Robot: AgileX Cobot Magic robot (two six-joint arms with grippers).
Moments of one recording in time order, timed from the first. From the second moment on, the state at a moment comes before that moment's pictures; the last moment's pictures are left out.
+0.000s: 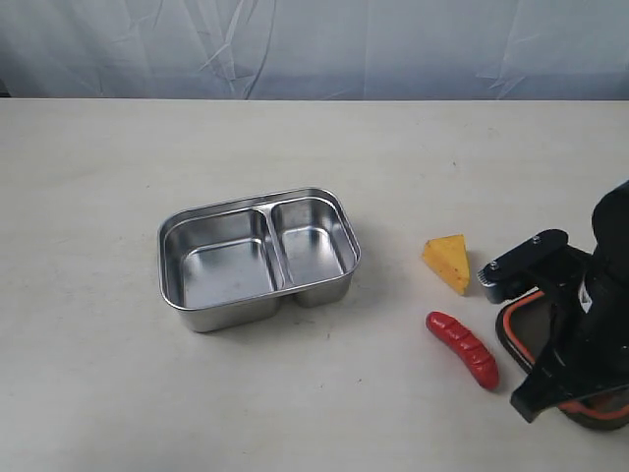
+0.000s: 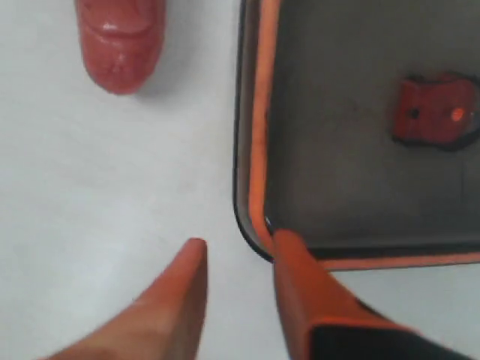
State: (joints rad) left arm -0.07 0.00 -0.03 -0.27 0.37 0.47; right arm 0.58 1.45 -0.62 -0.15 0.90 -0.03
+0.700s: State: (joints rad) left arm -0.07 0.00 -0.03 -0.27 0.37 0.47; right arm 0.58 1.64 -0.94 -0.04 0.63 0.11
